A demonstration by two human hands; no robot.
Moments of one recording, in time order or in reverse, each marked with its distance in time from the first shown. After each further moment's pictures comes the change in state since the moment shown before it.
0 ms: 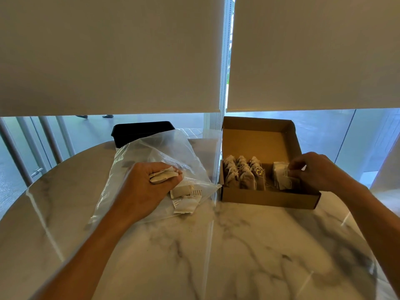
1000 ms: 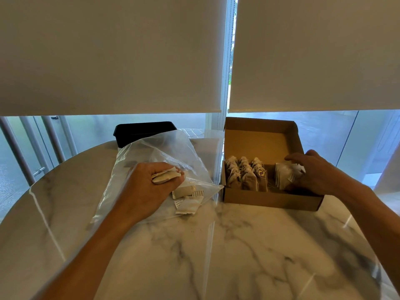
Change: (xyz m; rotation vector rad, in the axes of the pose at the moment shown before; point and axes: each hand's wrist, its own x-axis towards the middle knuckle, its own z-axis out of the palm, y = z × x) left_hand -0.001 0.004 -0.001 0.014 -0.002 0.006; right_hand 0.005 0.007 0.008 -0.095 -0.064 0.004
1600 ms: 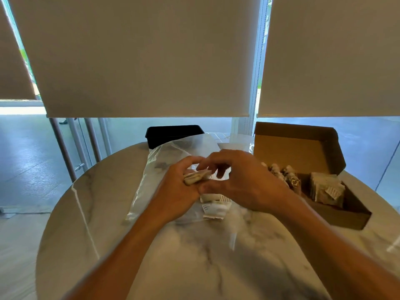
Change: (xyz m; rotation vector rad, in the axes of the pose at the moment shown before) left_hand 0.003 0.000 0.001 -0.090 0.002 -0.100; right_hand -0.059 -0.230 -0.019 0.558 -0.049 -0.595
